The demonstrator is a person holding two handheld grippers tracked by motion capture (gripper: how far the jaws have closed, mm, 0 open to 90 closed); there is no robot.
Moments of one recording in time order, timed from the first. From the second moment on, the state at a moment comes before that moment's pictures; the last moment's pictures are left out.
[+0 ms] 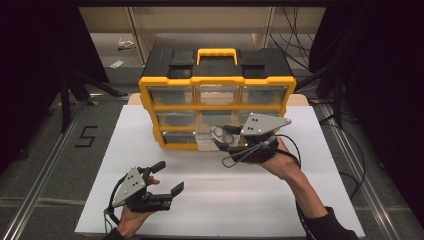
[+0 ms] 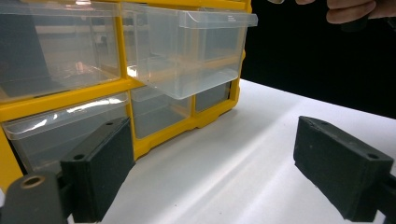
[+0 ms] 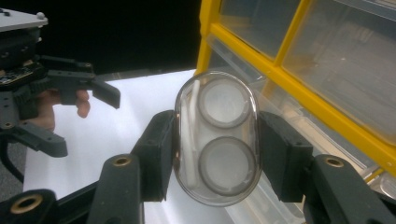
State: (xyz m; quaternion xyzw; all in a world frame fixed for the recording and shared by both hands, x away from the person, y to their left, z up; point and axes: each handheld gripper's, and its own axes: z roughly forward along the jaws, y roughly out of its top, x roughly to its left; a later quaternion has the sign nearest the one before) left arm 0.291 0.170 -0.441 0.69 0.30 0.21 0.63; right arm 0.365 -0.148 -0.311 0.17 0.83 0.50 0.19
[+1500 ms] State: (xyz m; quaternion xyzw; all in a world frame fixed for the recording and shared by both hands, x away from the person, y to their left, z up) left arm 0.291 0.170 -0.441 0.69 0.30 0.21 0.63; right arm 0.402 -0.149 -0.319 0.24 0.80 0.50 0.22
